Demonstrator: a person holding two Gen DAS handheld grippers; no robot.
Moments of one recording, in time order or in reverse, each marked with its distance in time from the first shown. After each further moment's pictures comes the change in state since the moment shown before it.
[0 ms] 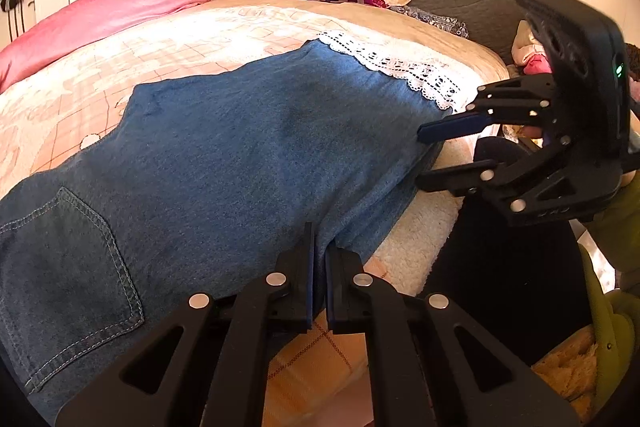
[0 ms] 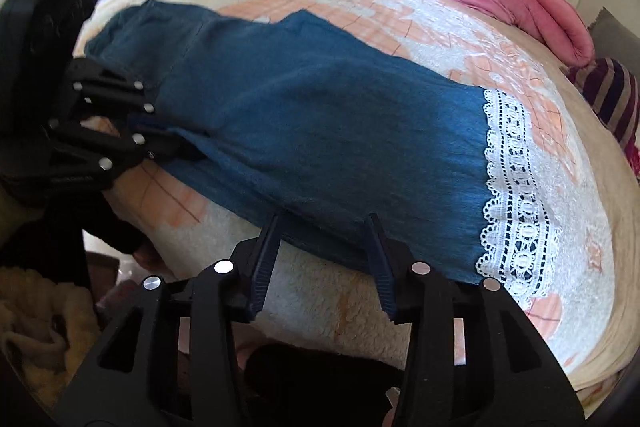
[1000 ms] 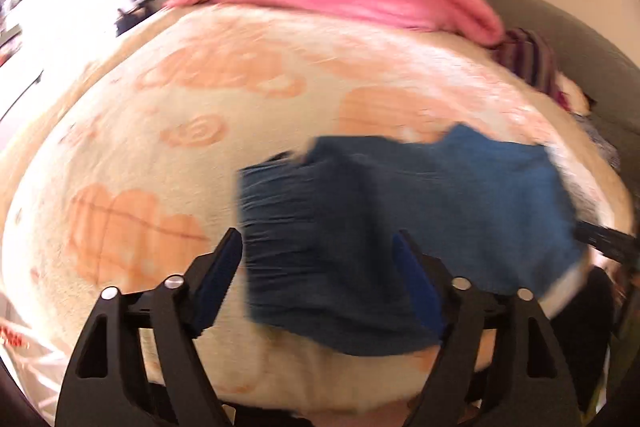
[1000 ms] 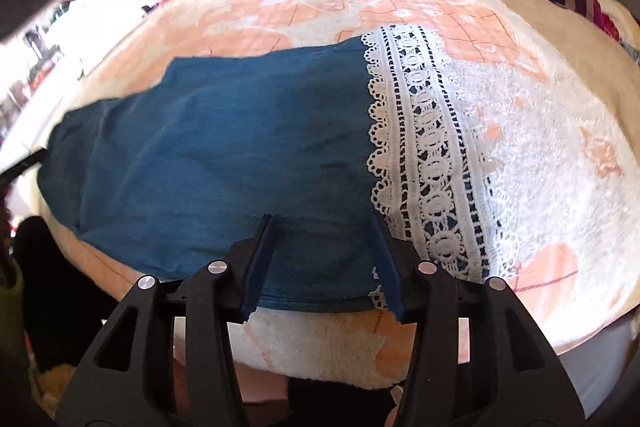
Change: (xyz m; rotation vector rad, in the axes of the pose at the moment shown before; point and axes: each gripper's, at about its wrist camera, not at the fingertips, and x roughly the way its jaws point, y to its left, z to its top) left arm -0.123 0.136 -0.050 -0.554 -0.055 0.514; right arm 0.004 -0.087 -0.022 0.440 -0.043 0.047
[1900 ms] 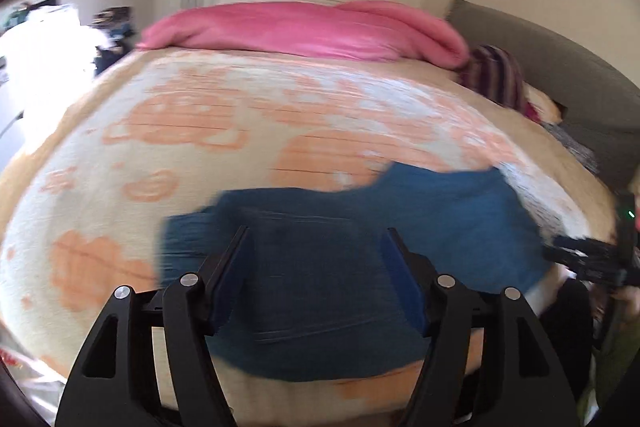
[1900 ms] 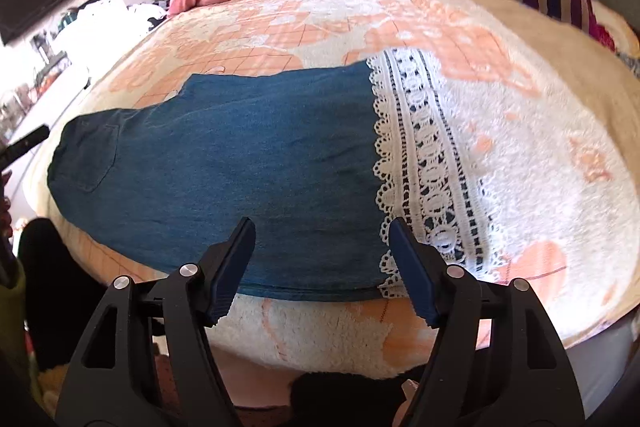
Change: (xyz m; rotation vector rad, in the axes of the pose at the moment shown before) left arm -0.032 -0.069 0.014 0.101 -0.132 -0.135; right arm -0.024 0.014 -0.001 -0.028 -0.067 -0.010
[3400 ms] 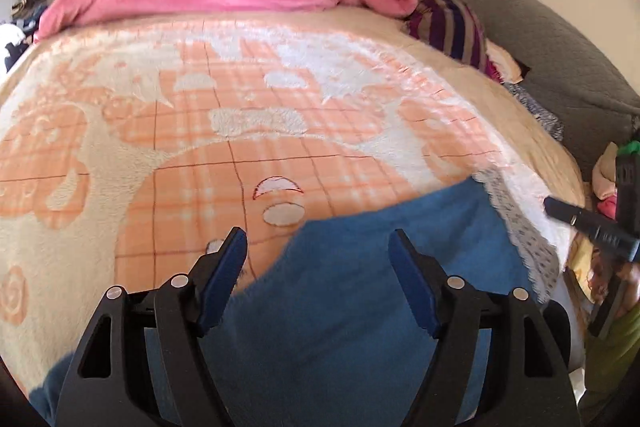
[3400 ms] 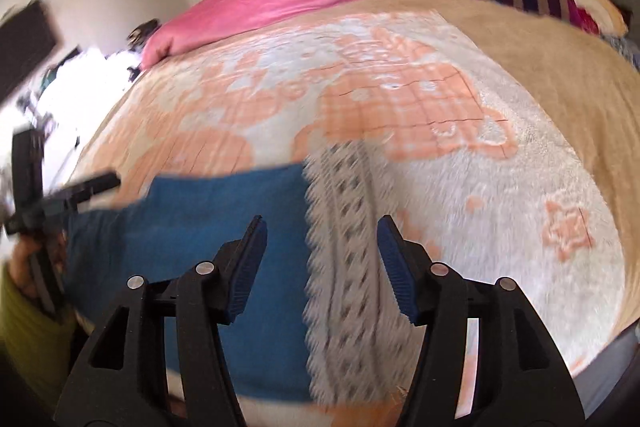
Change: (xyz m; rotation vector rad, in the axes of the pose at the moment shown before) left arm 0.163 -0.045 0.091 0.053 0.214 -0.192; right arm 0.020 -0.079 0.100 0.215 -0.037 0.031
